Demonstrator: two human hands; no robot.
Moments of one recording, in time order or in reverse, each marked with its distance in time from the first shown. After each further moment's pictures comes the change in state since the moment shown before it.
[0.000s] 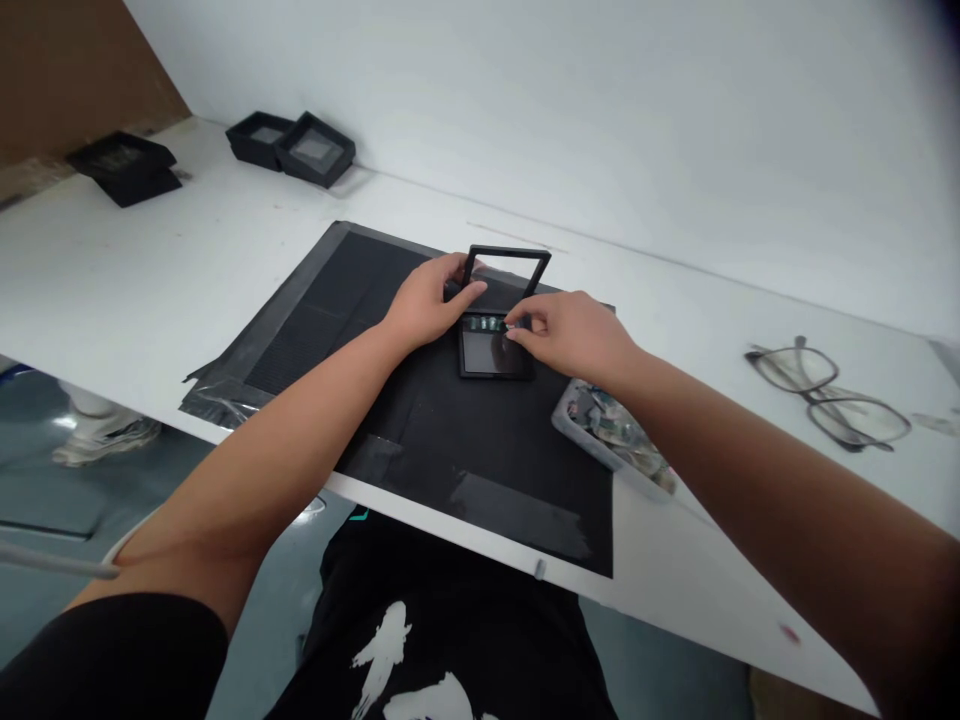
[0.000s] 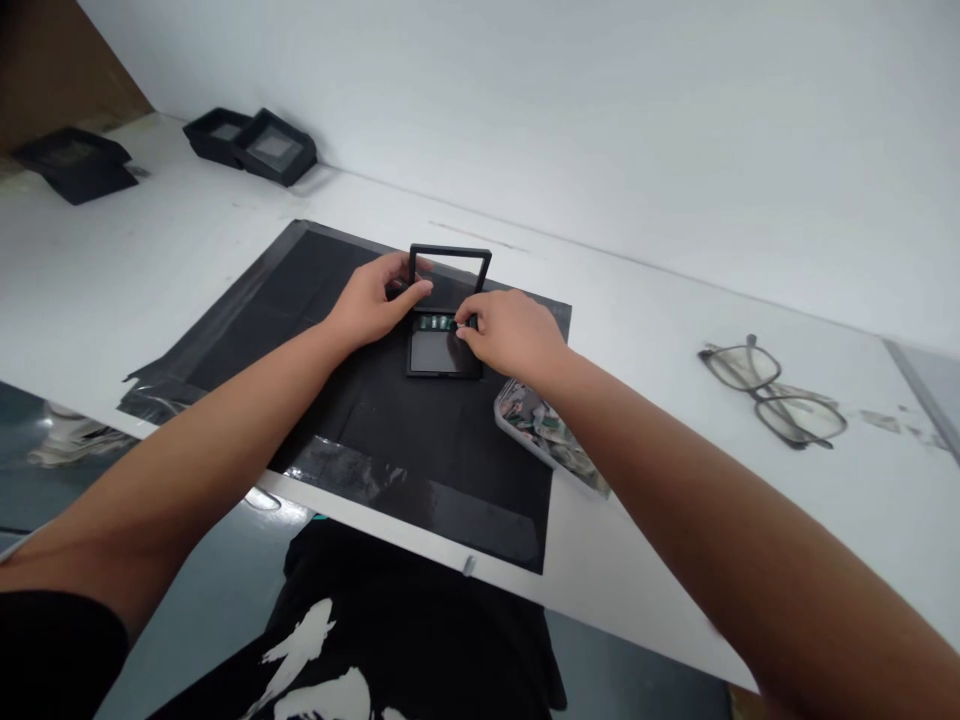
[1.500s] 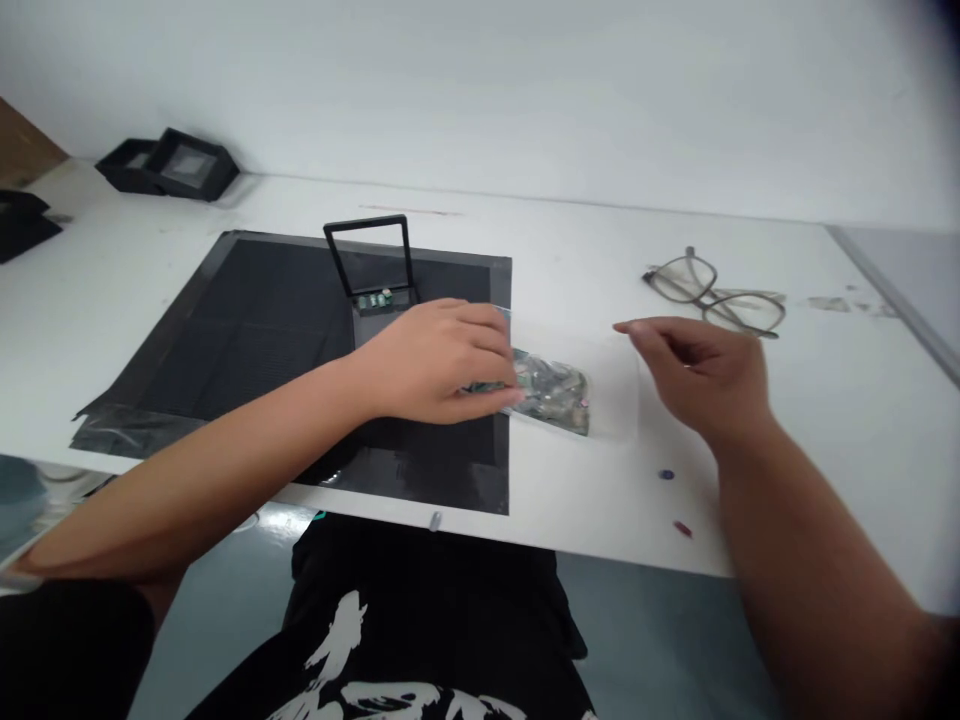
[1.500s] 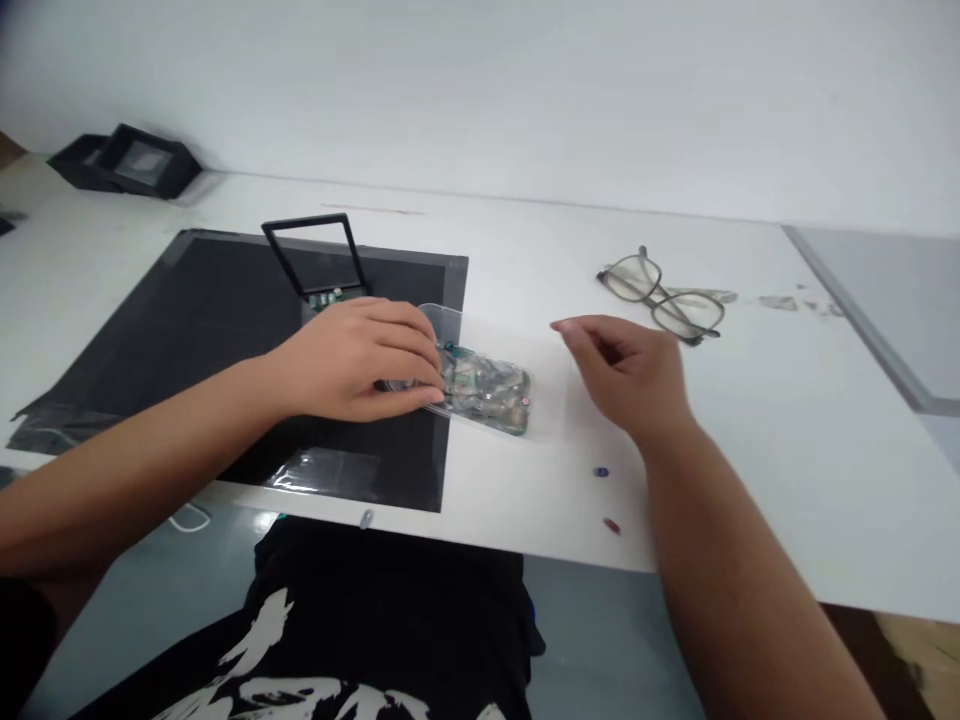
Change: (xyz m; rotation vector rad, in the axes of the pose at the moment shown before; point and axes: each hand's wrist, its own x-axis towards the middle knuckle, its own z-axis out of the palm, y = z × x) left_hand -0.022 0.152 0.044 0.229 -0.543 0.773; right_hand -0.185 0.131 -0.008 0.408 0.525 0.446
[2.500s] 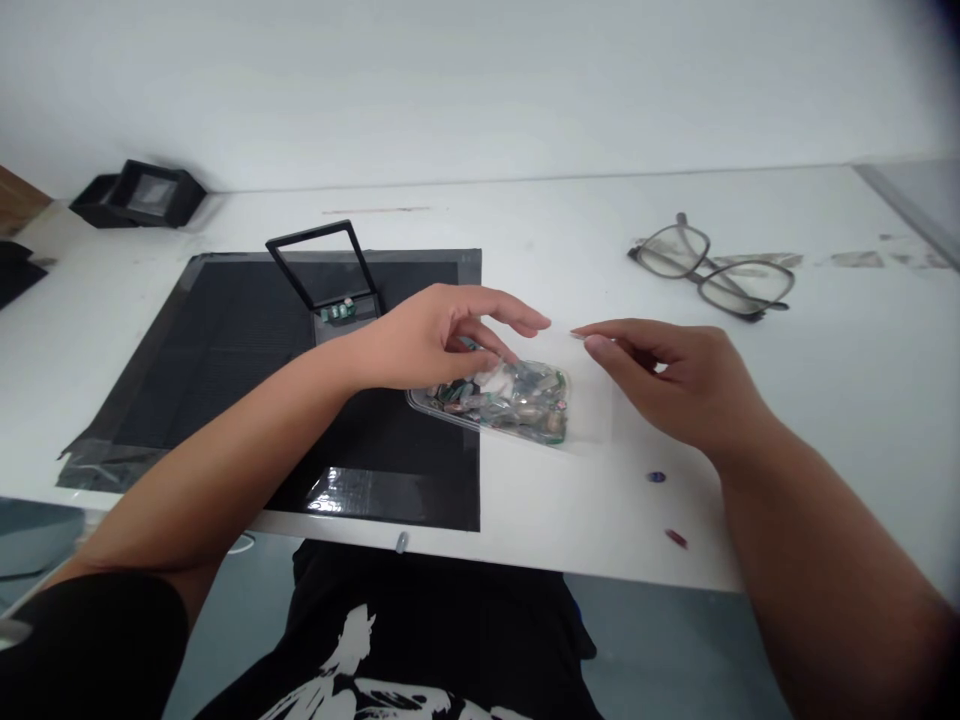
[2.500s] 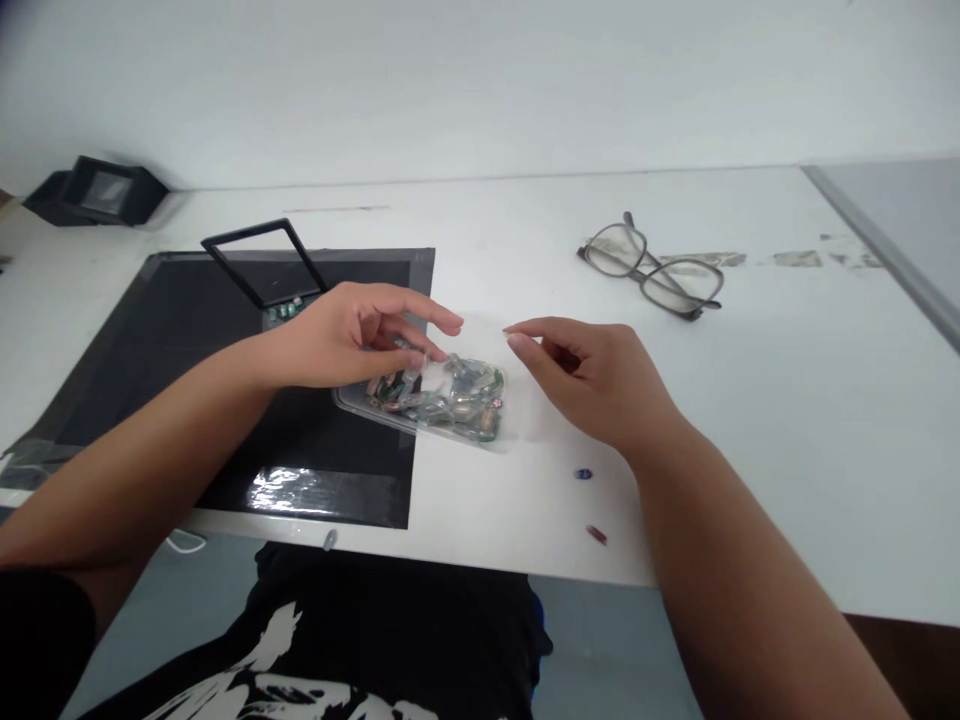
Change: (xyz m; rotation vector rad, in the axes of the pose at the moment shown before) left_hand 0.040 -0.017 0.018 -0.922 -0.099 -0.342; right_hand -0.003 0.018 -0.002 -0.024 -0.135 -0.155
